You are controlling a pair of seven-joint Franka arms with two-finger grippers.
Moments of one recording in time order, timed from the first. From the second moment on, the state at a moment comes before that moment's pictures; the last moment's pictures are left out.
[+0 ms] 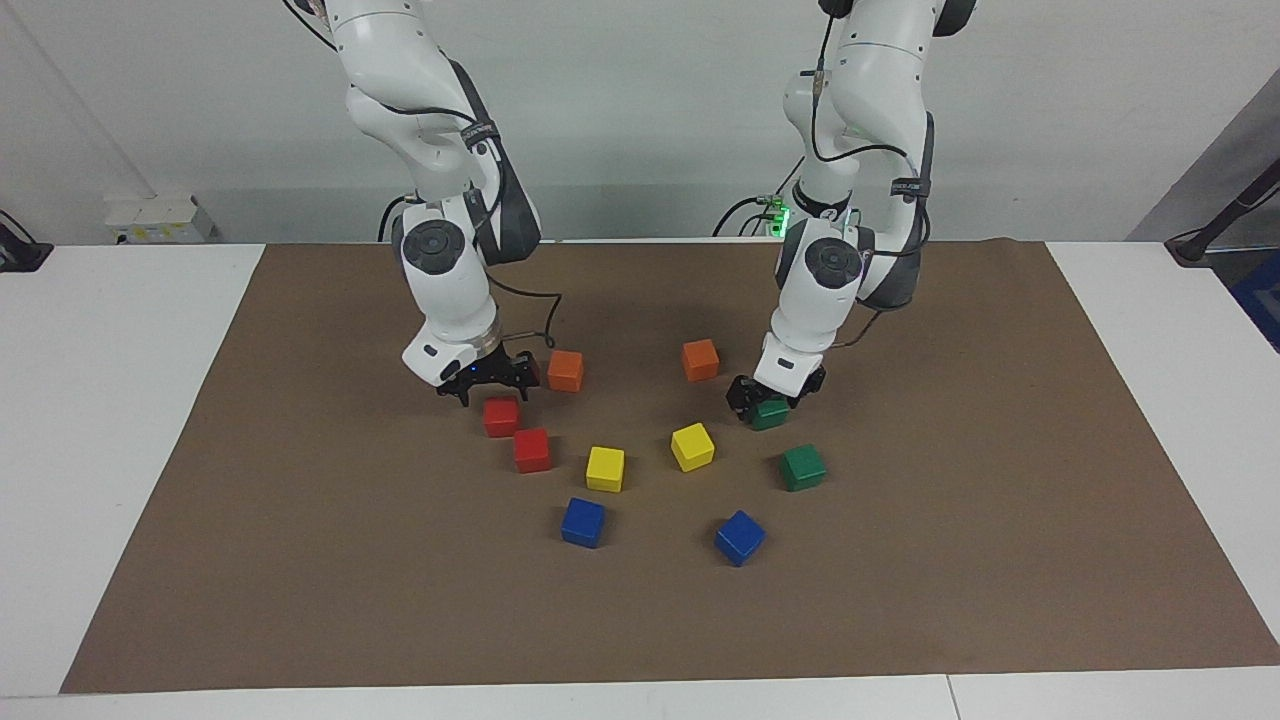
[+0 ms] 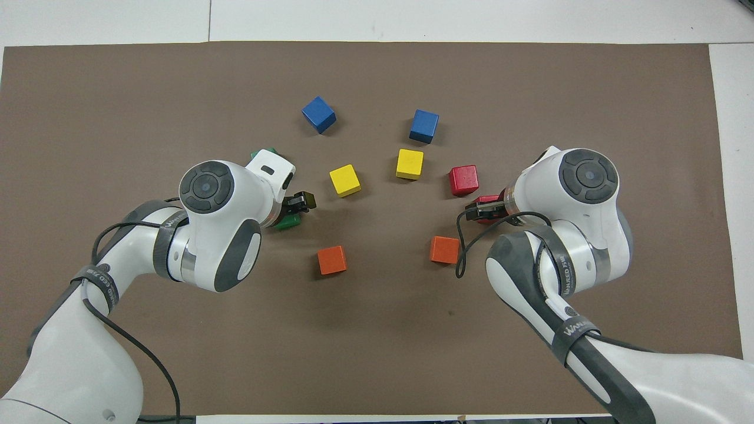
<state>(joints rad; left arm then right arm) -0.39 0.27 -0.05 -2.10 -0.06 2.42 -0.57 0.11 0.18 0.16 -2.12 0.00 2.31 0.22</state>
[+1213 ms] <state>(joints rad) -0.14 0.16 -0.02 -2.01 0.02 2.24 -0.29 -0.05 0.22 0.15 -1.97 -0.01 2.22 0.00</state>
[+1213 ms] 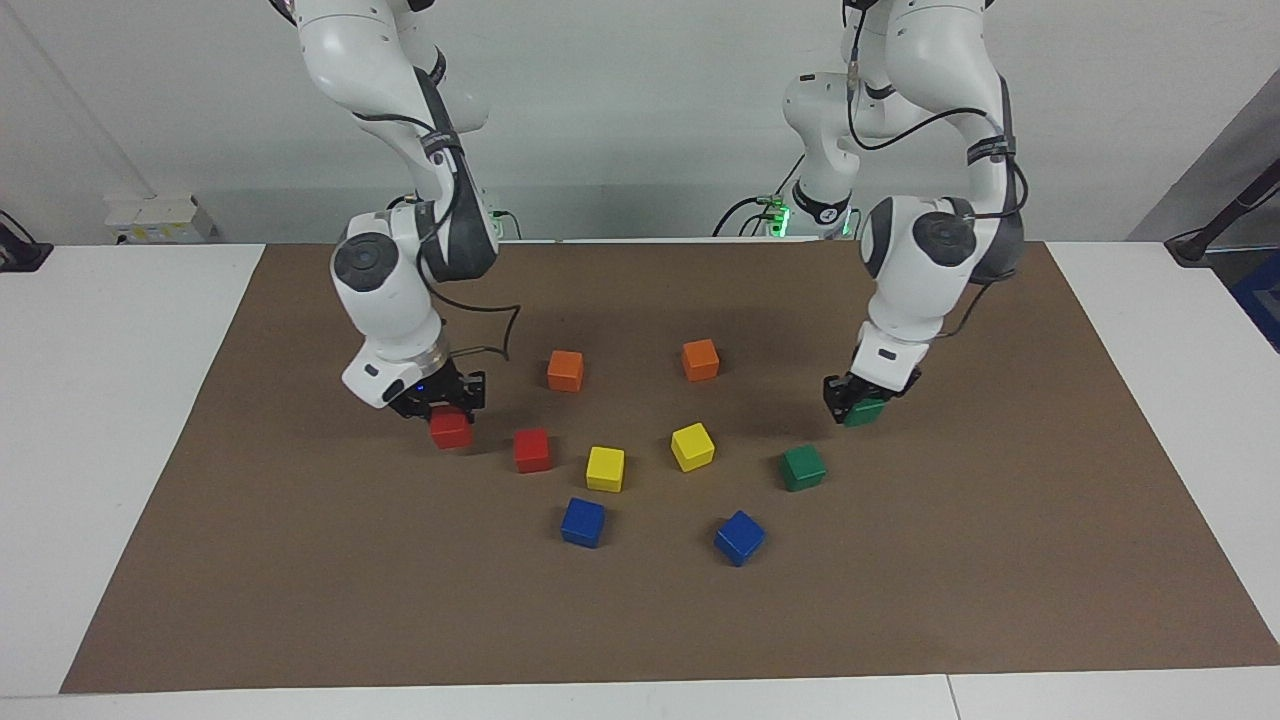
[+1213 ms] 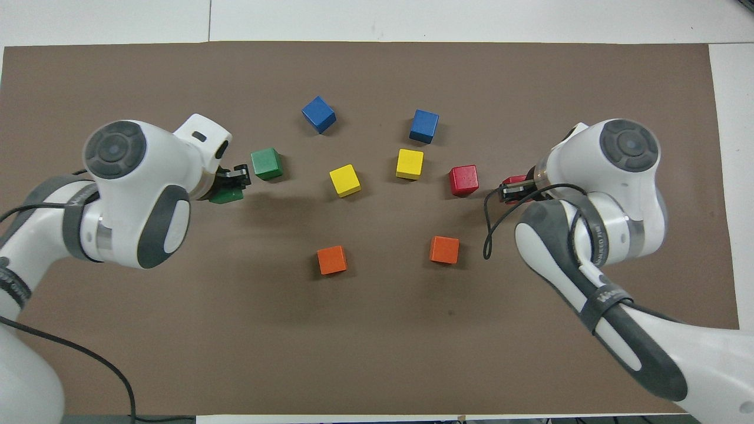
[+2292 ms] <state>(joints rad) 0.22 0.26 -0.02 -2.08 0.02 2.39 0.22 -0.22 0.31 0.15 -2.01 -0.03 2.34 -0.10</state>
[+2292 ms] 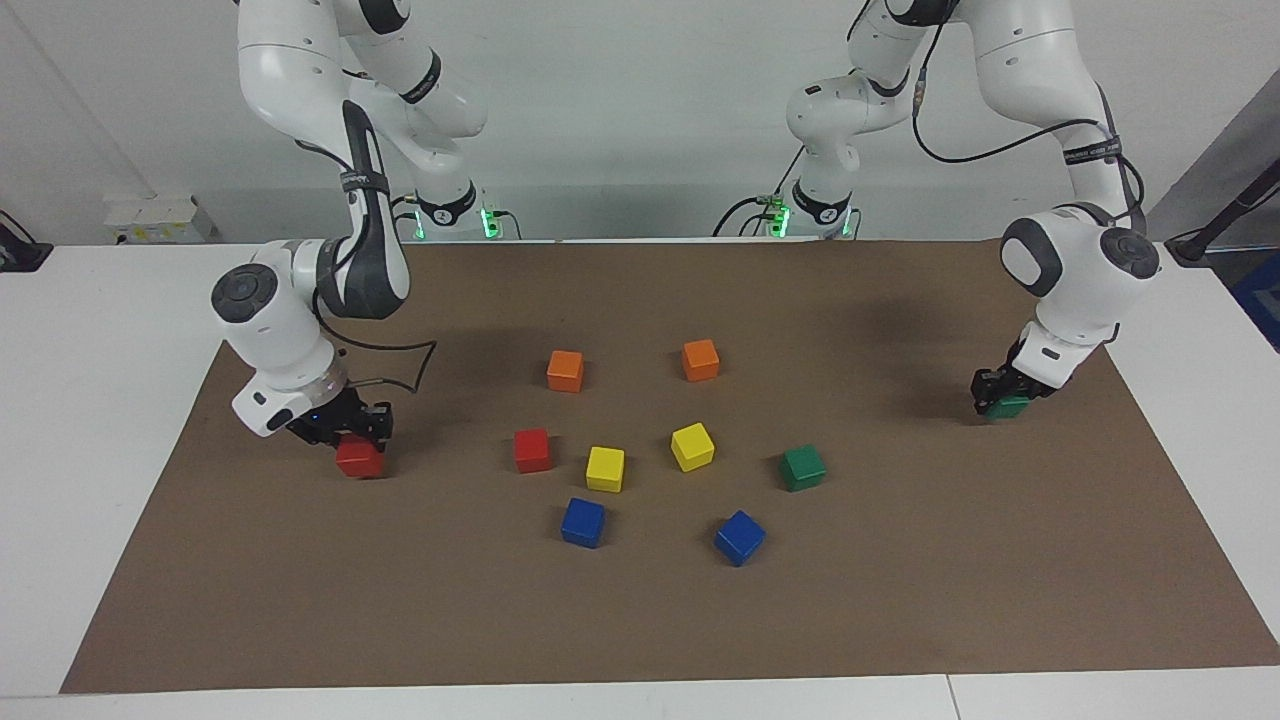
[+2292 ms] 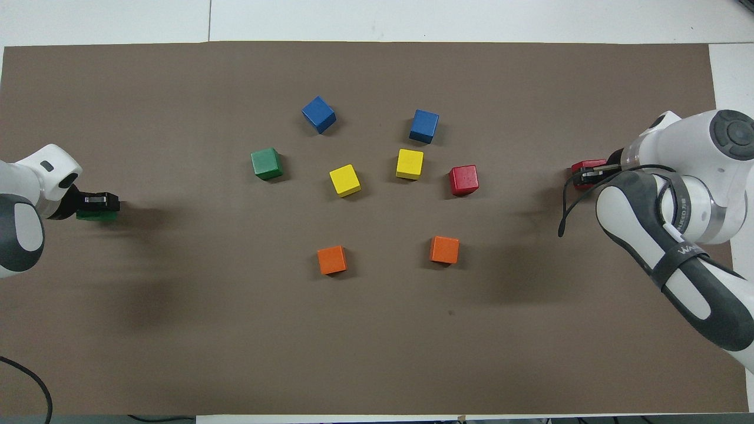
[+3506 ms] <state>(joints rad) 0.21 0.27 -0.04 -1.97 0.01 2.31 0.24 -0.10 0.26 0.16 -1.84 -0.03 2.15 0.08</state>
